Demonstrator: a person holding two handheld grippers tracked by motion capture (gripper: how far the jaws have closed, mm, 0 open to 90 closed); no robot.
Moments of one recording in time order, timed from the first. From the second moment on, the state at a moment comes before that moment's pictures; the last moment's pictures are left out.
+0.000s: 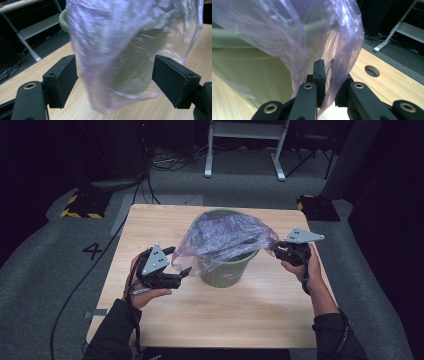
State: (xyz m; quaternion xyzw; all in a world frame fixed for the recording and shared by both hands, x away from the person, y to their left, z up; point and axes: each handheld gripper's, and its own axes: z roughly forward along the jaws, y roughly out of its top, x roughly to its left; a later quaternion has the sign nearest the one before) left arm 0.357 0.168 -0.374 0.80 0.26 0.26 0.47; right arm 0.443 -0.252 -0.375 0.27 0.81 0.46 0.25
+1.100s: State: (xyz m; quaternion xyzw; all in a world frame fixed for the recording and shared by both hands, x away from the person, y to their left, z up) left arm 0.287 0.128 -0.394 0.81 0.19 0.26 0.49; right arm 0.416 -0.249 -0.380 0.24 0.82 0.43 0.28
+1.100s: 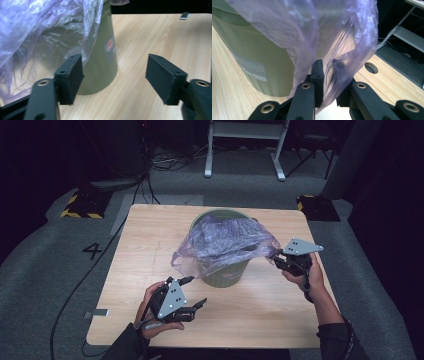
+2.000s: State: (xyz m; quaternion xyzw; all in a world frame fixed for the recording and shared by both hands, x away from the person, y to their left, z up) left arm 0.341 0.137 -0.366 0.79 0.23 0.31 0.48; right arm 0.414 -0.245 -0.366 0.23 0.83 0.43 0.28
